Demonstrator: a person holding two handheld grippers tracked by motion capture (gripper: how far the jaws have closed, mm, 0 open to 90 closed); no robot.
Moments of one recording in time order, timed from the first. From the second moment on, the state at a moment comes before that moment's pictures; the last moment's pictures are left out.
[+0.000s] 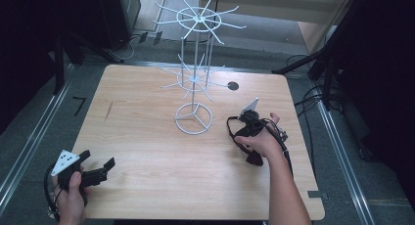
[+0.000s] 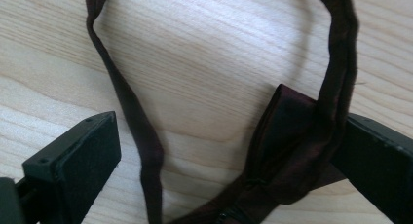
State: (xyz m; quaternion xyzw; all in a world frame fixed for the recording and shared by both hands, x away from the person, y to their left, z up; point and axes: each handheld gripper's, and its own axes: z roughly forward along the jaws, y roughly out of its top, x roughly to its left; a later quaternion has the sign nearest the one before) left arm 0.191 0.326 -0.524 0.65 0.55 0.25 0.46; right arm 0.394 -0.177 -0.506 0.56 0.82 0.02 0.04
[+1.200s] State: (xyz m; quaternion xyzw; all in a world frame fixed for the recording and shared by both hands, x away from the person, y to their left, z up) left arm 0.191 0.326 -0.524 0.65 0.55 0.25 0.46; right arm 0.404 -0.181 -0.502 0.59 0.81 -0.01 0.03
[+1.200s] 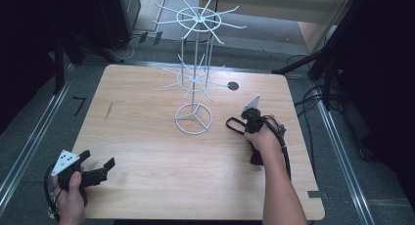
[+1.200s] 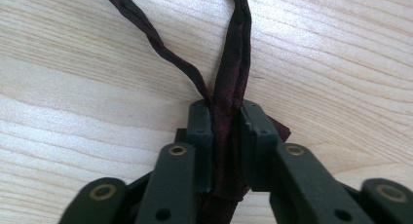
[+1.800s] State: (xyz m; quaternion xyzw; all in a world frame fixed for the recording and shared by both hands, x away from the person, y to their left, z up) left arm 0.191 0.326 -0.524 0.65 0.56 0.25 0.46; right arm 0.404 -0.181 -0.501 0.60 0.80 -0.01 0.02
